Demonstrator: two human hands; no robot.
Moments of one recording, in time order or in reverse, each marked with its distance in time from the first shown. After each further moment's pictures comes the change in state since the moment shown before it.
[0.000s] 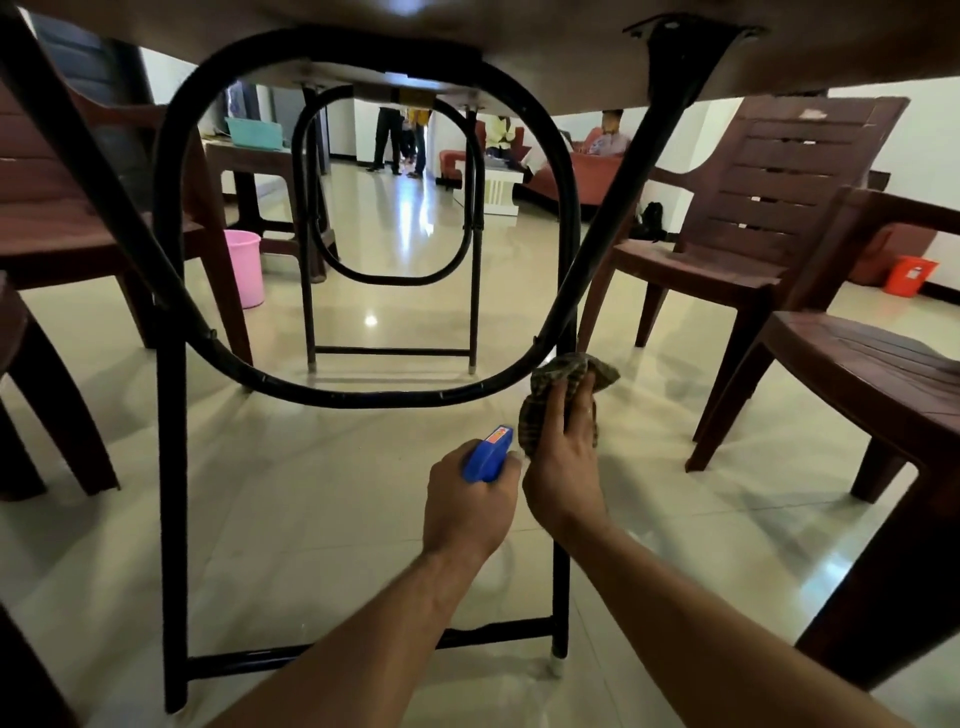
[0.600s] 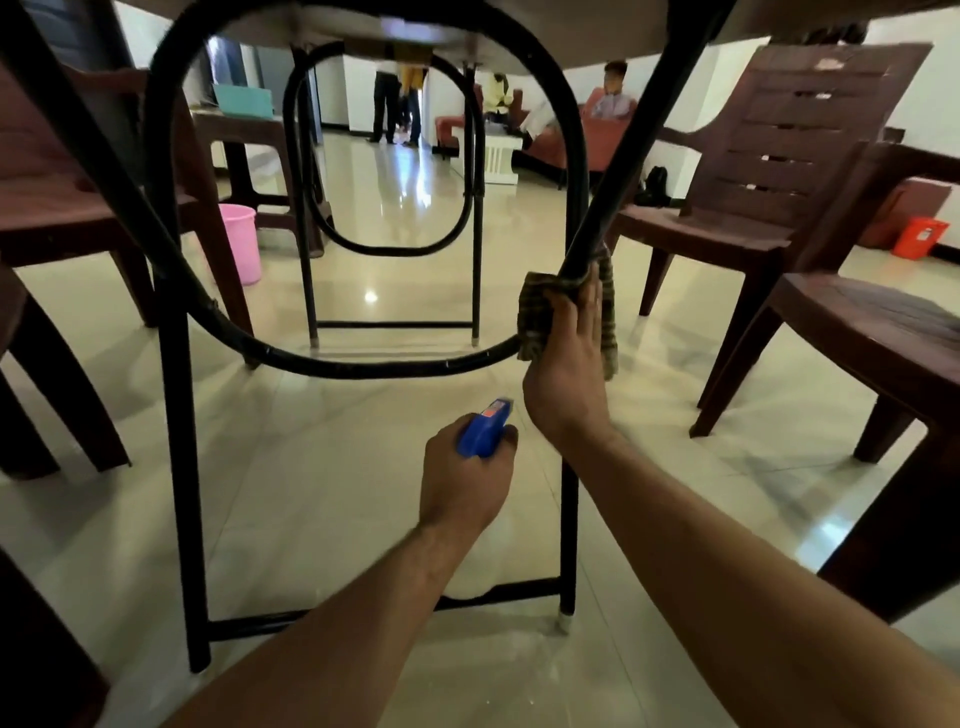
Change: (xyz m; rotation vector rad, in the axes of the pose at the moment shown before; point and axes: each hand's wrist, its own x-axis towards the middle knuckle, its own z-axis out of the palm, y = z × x) left_hand -0.001 -0.012 -0.012 0.015 -0.017 0.019; right_hand 0.040 -0.042 -0.025 0.039 0.161 -0.018
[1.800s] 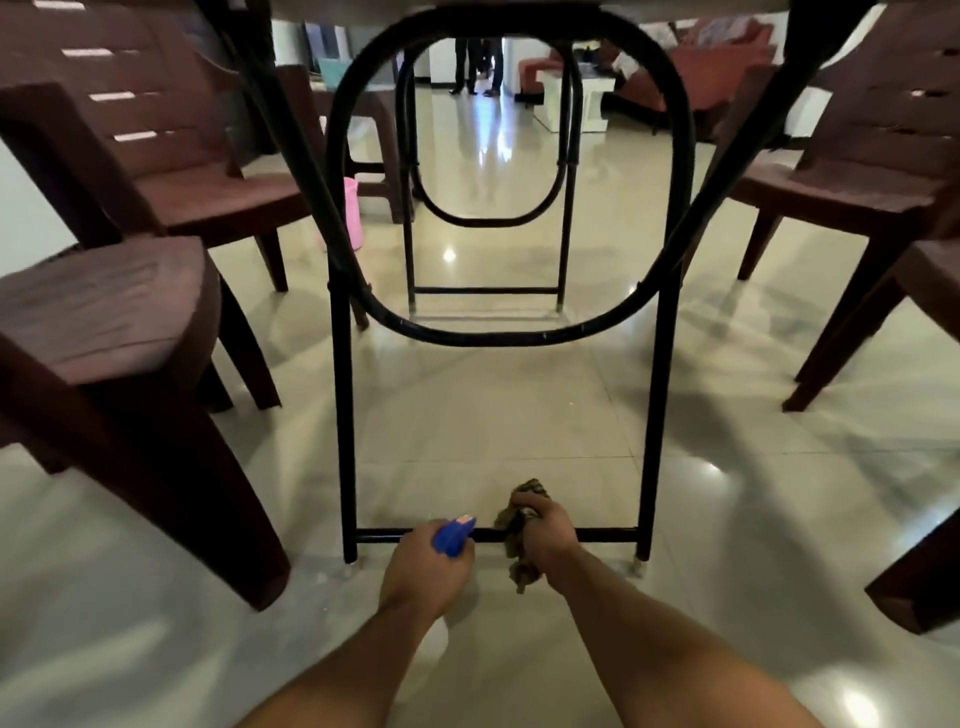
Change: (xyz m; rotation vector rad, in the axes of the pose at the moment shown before) left_hand -0.108 -0.079 -0.154 0.534 -0.153 -0.405; right_hand -0.192 -0.029 0.094 0.613 -0.700 0.967
